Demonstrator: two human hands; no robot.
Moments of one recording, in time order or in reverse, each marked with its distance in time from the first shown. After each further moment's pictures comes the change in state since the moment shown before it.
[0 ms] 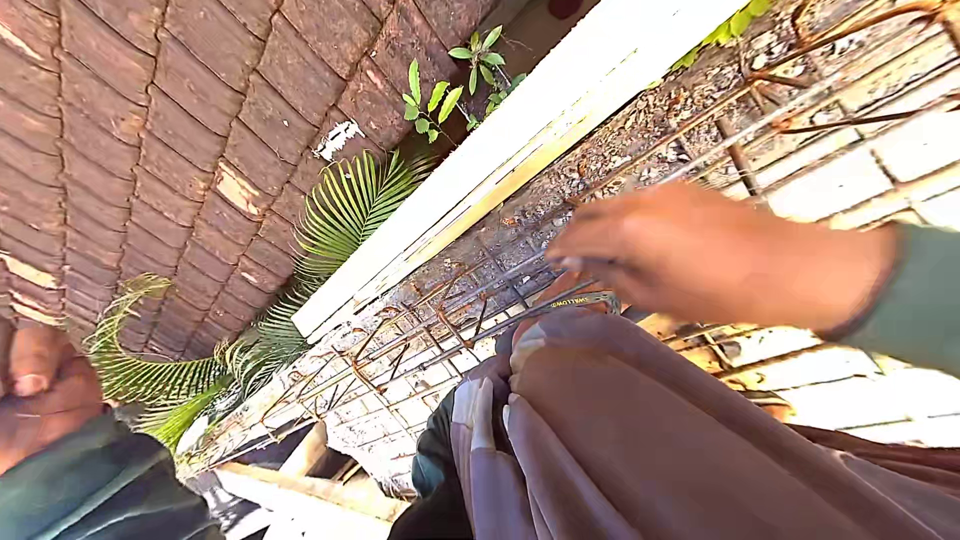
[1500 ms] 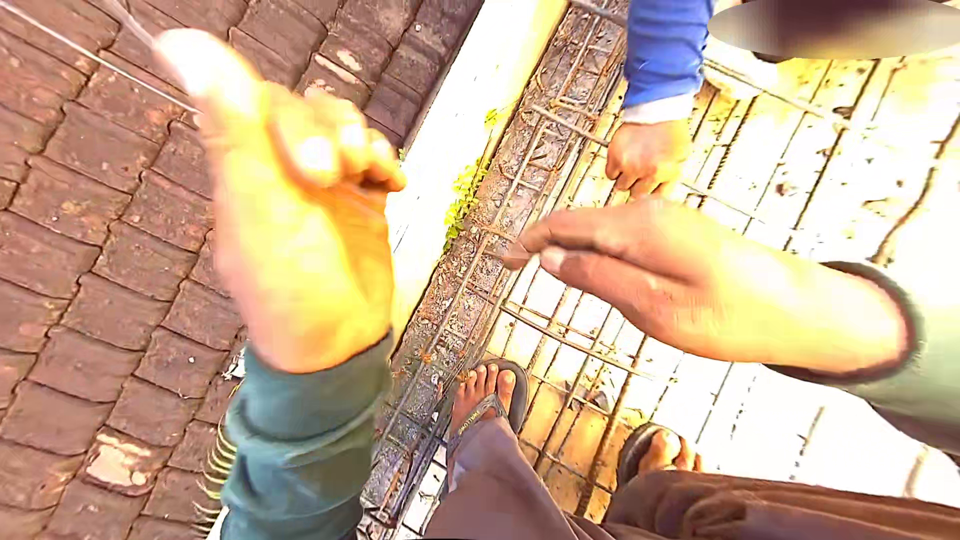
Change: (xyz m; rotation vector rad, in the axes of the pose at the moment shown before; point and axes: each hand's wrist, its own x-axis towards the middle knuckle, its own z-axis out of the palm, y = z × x) left_hand -0.133 0.046 0.330 -0.672 -1.087 0.038; right_hand -0.152 -0.046 -0.100 0.003 0.670 0.332
